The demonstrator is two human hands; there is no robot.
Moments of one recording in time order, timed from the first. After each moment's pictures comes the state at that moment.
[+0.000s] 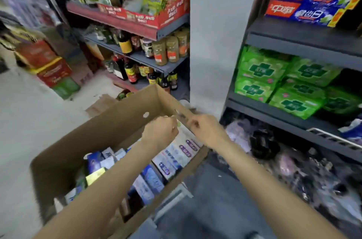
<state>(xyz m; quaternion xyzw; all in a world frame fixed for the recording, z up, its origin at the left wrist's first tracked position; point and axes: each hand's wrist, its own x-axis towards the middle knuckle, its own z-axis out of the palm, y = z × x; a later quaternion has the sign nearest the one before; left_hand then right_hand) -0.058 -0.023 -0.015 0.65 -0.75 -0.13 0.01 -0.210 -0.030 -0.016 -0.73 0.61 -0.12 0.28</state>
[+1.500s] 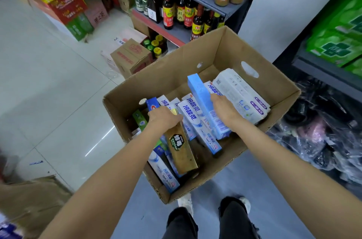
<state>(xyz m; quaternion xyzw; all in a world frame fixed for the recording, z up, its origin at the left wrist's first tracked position) 0.150 0.038 -0.119 0.78 -0.53 -0.31 -0.12 -0.017 0.016 -0.084 -0.52 0.68 -0.14 0.49</state>
